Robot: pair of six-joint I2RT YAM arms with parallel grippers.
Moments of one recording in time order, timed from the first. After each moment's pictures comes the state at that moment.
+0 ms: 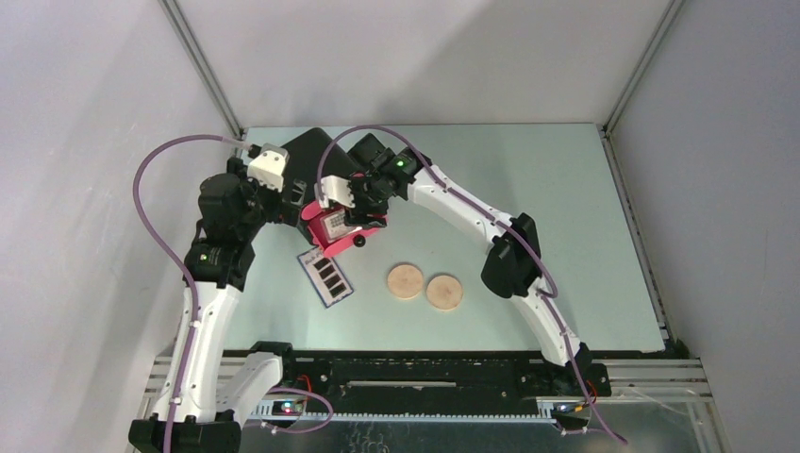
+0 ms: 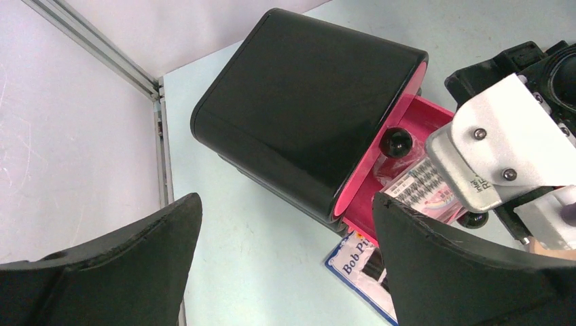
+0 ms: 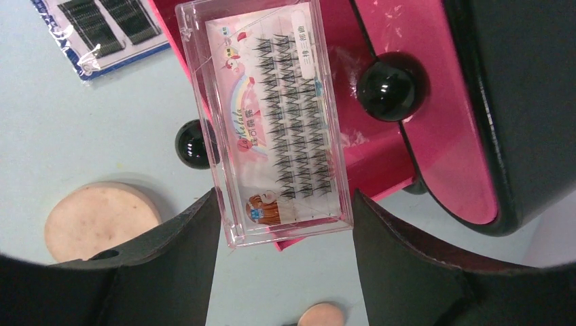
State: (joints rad) left arm -0.05 0.87 1.02 -0.45 0.11 0.33; right arm 0.86 2.32 2.37 -1.02 -0.31 -0.91
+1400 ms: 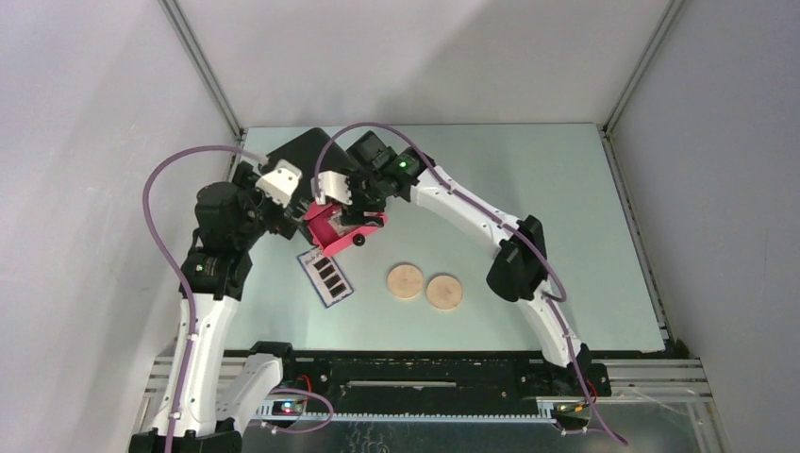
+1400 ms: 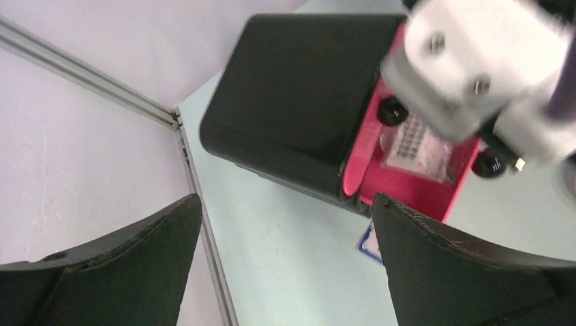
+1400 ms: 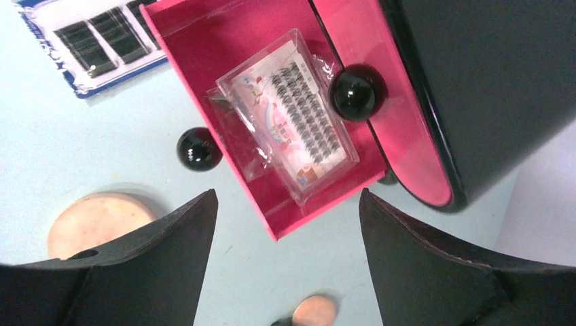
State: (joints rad) left arm -0.04 0.82 1.02 -0.50 0.17 0.54; right arm 0.88 2.29 2.36 -0.97 -0.27 -0.87
